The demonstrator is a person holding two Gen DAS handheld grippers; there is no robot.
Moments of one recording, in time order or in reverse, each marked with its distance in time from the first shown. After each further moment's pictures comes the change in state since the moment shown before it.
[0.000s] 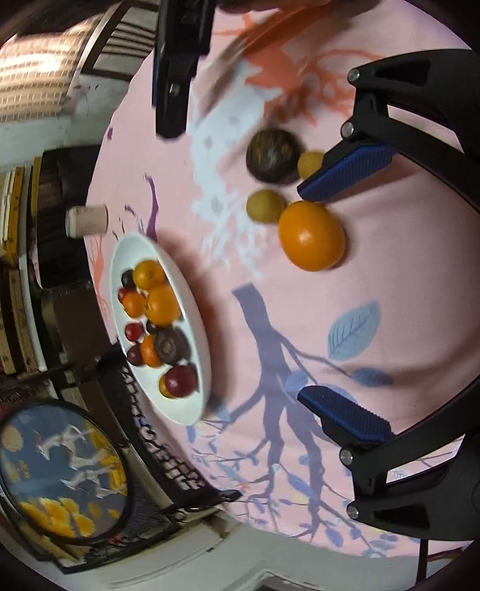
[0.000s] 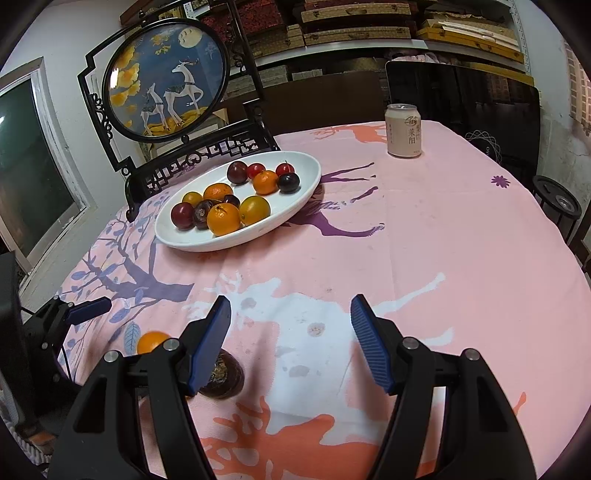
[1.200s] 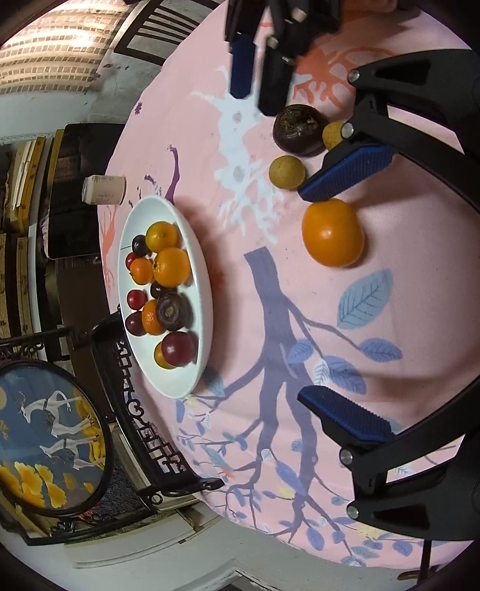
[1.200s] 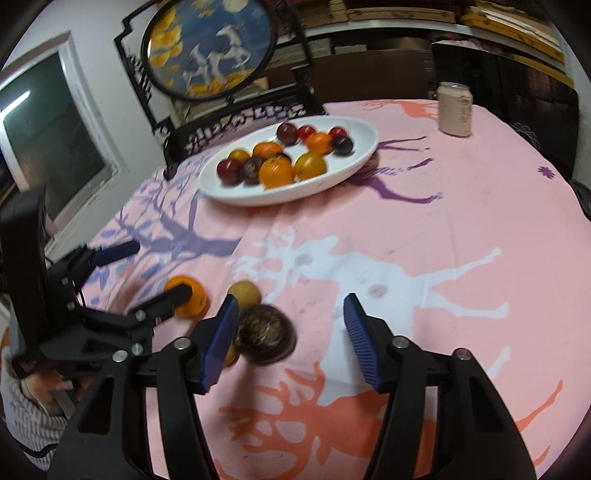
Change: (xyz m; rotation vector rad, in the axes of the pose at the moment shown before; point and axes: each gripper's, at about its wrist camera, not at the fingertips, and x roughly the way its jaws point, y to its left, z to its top) left arm -0.003 0.025 0.003 -0.099 -0.029 0.013; right arm 0.010 0.030 -0.021 -0.091 0.120 0.131
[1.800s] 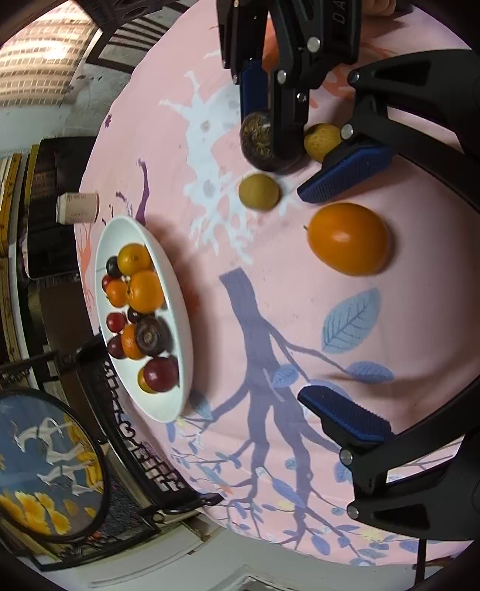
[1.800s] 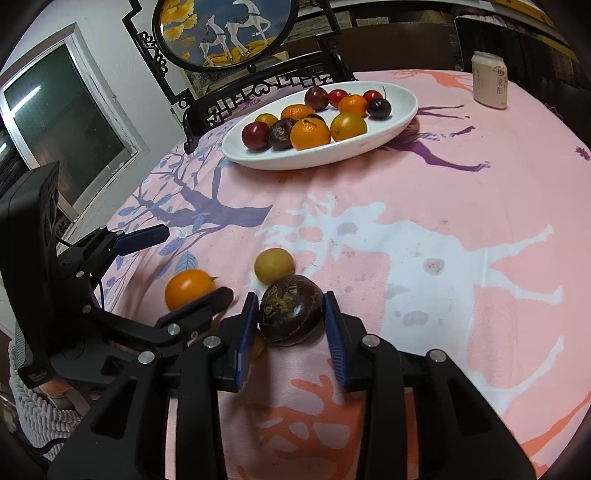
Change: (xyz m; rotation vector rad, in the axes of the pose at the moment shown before) left arm 0.009 -0.016 -0.006 0.080 0.061 -0.027; right arm 0.025 0.011 -0.006 0.001 0.092 0.102
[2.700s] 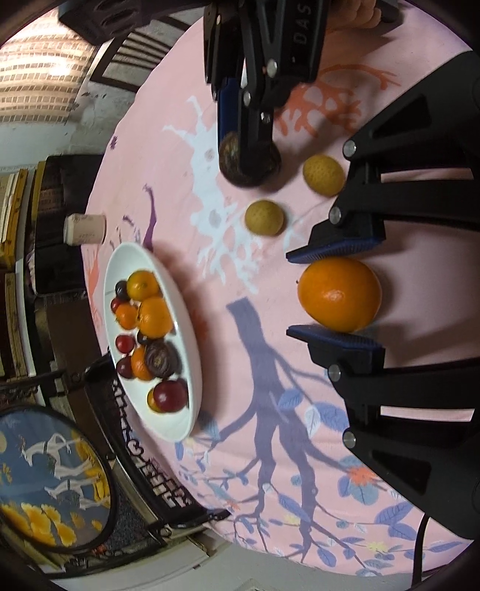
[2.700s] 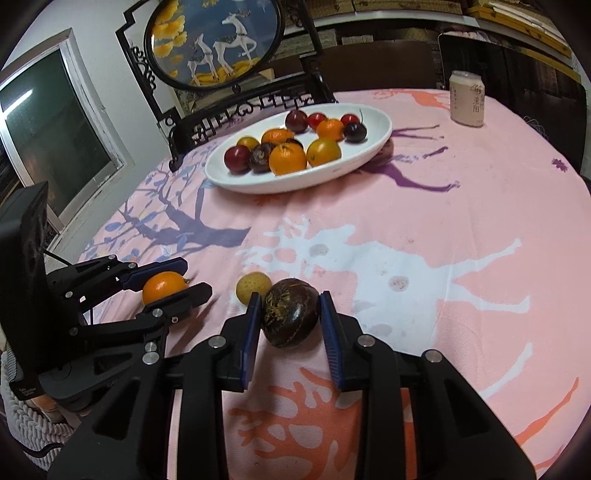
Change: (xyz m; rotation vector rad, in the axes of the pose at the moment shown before) left arm -0.007 -0.006 0.000 -0.004 -0.023 -0.061; right arm -0.017 -0.008 0.003 0.013 -0.077 -0.067
